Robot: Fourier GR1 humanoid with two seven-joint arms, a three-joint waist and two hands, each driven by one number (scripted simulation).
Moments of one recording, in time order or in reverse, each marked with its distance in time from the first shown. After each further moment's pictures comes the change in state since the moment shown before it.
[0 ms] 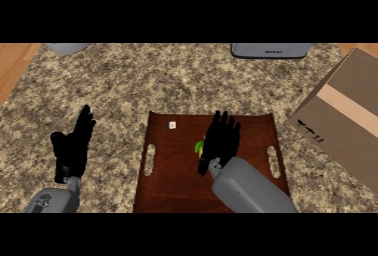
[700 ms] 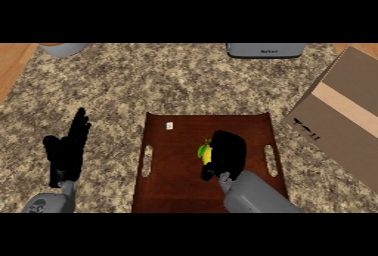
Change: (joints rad) left arm 0.037 -0.009 0.039 -0.036 -0.021 -0.020 0.014; right arm 0.102 -0.076 0.075 -0.096 0.047 -0.073 -0.098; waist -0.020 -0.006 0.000
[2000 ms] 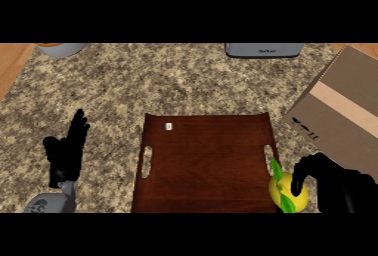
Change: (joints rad) left arm 0.000 -0.033 0.055 0.029 -0.040 -0.031 -0.017; right arm 0.362 -0.389 -0.178 -1.156 0.209 0.307 0.007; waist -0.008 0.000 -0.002
